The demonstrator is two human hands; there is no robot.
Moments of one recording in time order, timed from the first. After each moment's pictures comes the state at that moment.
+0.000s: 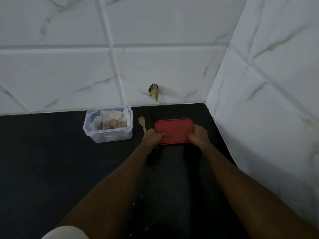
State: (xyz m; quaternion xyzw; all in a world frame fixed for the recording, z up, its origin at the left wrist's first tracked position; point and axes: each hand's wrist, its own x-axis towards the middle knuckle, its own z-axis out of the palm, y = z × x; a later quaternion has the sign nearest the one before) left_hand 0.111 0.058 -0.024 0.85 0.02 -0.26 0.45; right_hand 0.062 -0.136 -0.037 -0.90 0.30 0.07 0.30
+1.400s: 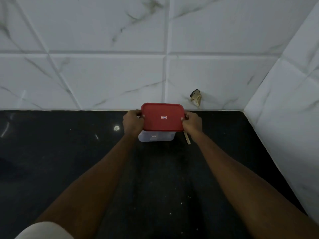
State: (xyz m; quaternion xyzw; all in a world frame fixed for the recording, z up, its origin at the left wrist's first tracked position) left_hand 0.167 0.271 0.036 0.89 0.04 0.06 0.45; right_hand 0.133 0.062 0.026 -0.87 0.18 -0.08 0.45
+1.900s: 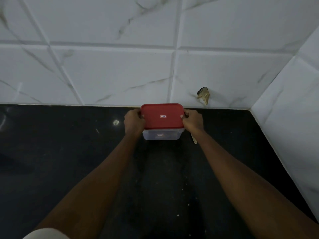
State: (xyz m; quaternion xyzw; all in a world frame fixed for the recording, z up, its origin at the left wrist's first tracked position) left_hand 0.182 0.294 0.015 0.90 0.04 0.06 0.43; right_hand 0.155 0.082 0.016 -0.91 0.16 -0.06 0.38
